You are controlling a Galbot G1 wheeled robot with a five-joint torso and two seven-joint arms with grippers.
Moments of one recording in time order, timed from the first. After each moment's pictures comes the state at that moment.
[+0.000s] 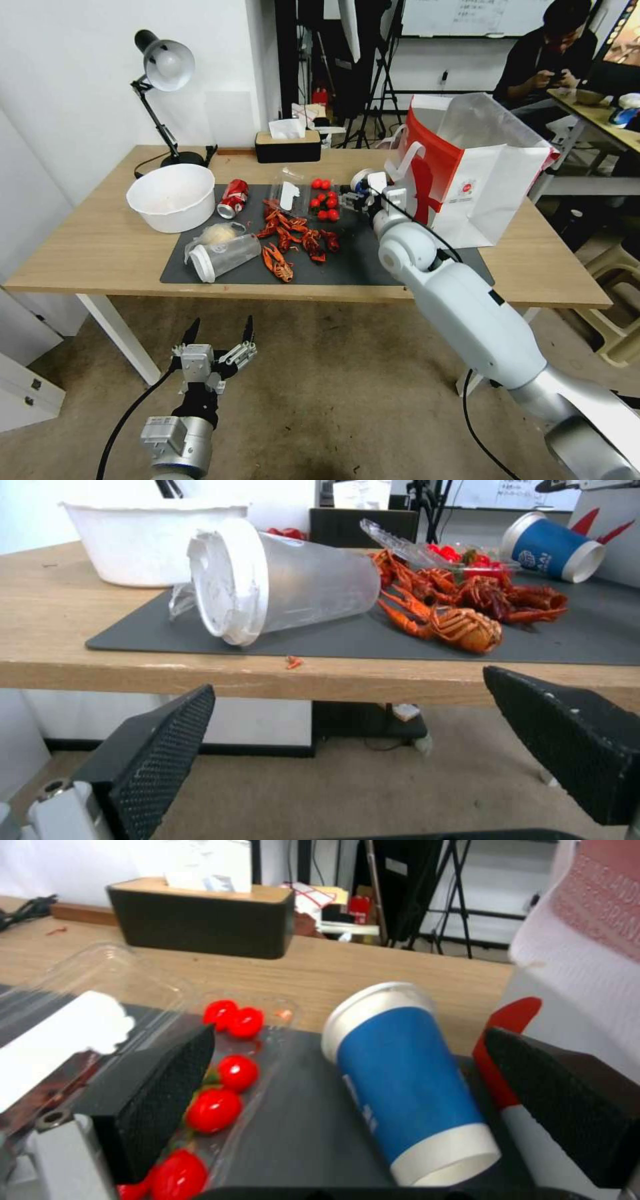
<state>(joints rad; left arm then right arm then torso) 1.83 -1.34 -0.41 -2.22 -0.21 -0.08 -0.19 -0.51 1.16 -0.14 1.59 0.66 -0.40 0.44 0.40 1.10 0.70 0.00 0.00</state>
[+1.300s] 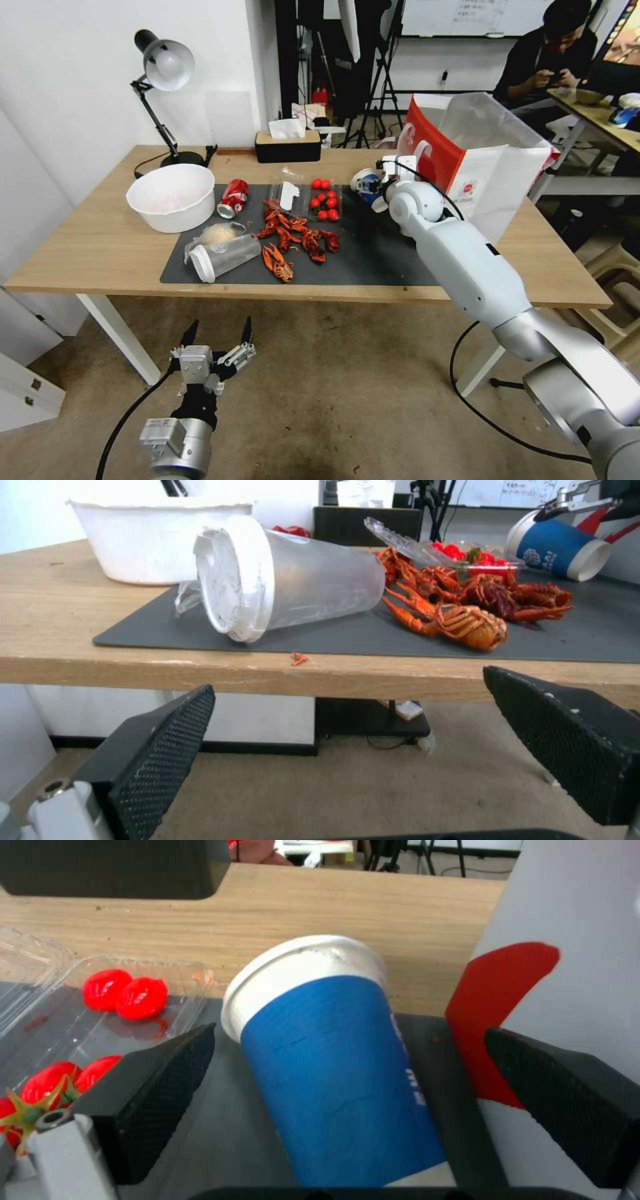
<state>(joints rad) 1.84 -1.33 -0.41 -2.22 -0.21 -0.08 -0.21 -0.27 1.24 -0.12 1.22 0.82 -0.58 0.40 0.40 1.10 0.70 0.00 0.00</state>
